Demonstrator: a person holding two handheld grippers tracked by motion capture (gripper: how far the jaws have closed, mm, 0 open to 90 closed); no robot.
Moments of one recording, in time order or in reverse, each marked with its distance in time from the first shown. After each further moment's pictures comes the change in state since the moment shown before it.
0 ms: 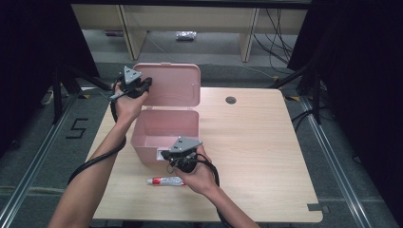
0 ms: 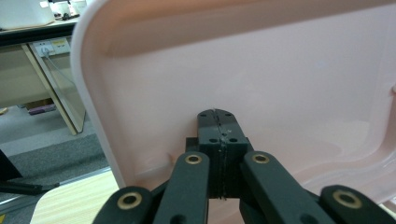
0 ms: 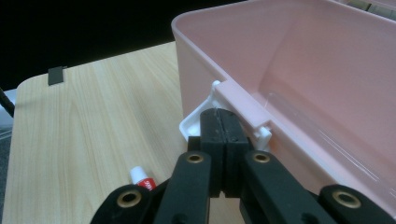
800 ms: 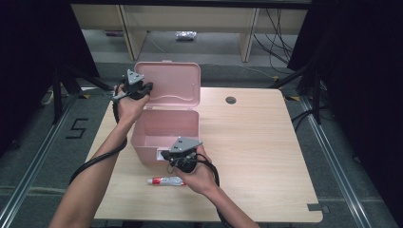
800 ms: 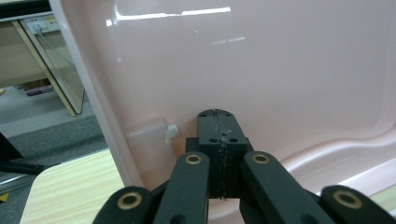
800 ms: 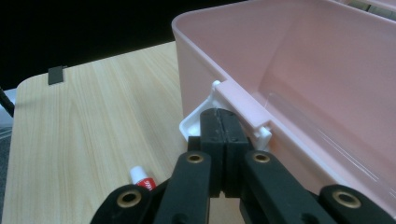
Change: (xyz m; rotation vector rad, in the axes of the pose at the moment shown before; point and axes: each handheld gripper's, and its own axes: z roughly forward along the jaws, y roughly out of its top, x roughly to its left) left arm 0.002 -0.013 0.012 0.086 0.002 -0.004; right arm -0.001 0.000 0.000 -0.001 0.002 -0.010
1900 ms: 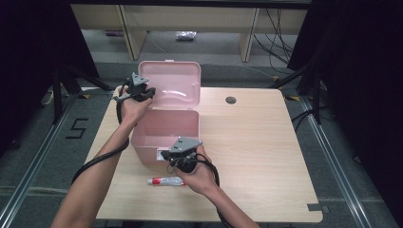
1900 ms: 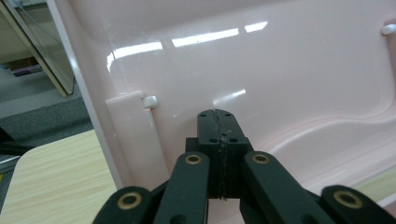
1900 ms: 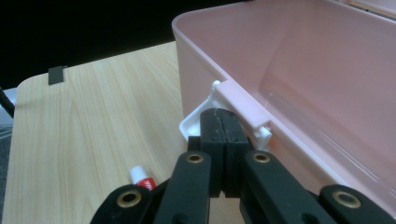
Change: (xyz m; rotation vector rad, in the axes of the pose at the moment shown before) left arm -0.003 -0.008 0.012 0.095 -0.026 0.009; right arm 0.000 0.000 0.000 -0.002 0.002 0.000
